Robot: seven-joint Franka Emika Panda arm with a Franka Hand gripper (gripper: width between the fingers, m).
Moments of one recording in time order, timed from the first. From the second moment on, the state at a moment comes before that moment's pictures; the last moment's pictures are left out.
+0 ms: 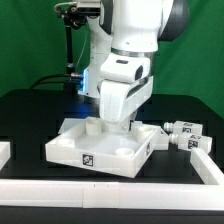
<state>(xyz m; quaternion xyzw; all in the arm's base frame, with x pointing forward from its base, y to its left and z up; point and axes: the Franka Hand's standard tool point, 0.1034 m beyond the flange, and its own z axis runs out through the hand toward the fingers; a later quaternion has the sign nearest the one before) 0.461 0.021 0.038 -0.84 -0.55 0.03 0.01</state>
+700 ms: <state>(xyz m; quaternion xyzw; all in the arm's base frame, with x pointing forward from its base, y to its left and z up) 0.496 0.028 0.022 -0.77 -0.64 0.03 0.02</state>
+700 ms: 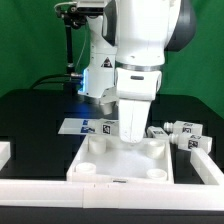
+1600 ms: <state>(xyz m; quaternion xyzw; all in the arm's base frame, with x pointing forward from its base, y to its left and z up) 0.506 0.054 0.011 -0.72 -0.69 0.01 0.02</state>
